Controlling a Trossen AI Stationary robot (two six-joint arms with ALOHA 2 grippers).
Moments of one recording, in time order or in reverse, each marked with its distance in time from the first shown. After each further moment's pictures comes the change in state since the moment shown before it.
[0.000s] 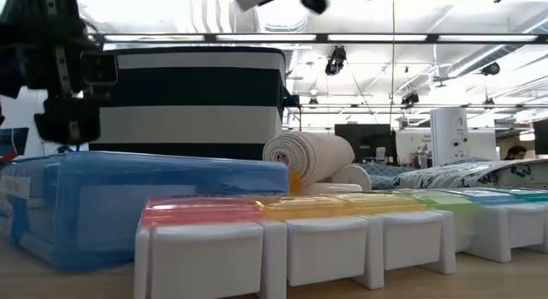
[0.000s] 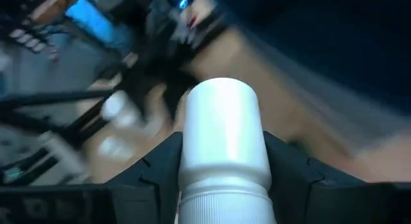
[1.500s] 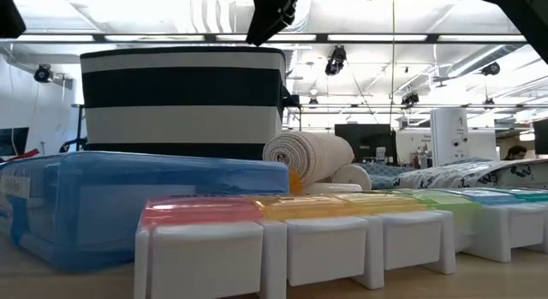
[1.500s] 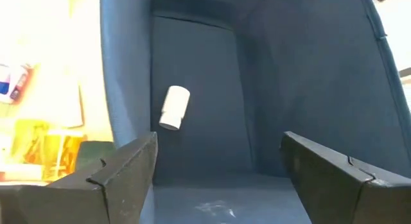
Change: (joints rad) left arm -0.734 0.528 0.881 -1.303 -0.332 0.112; right arm -0.138 0.263 0.404 -0.330 0.133 -0.860
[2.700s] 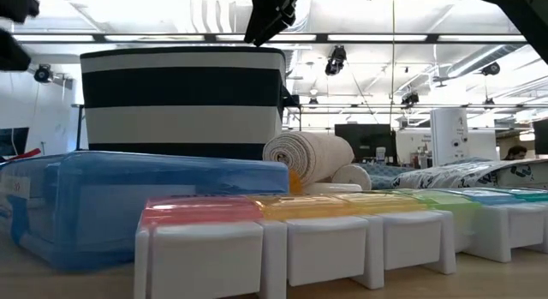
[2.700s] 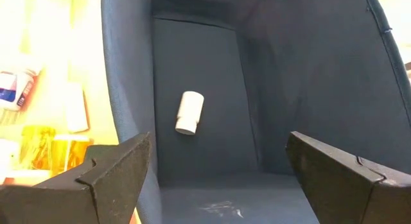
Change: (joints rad) left arm -0.085 0.194 -0.120 0.084 -0.147 0.028; right arm 0.001 0.000 -0.001 -0.001 -0.001 0.046
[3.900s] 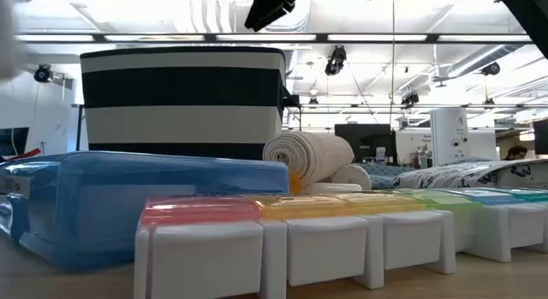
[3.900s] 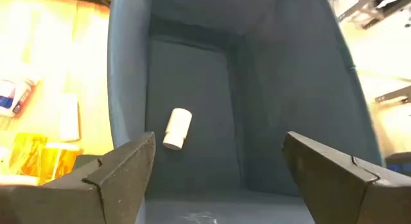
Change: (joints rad) left arm 0.029 -0.087 0.363 -0.305 -0.141 -0.178; right arm -0.001 -0.044 0.002 0.050 -0.005 -0.105
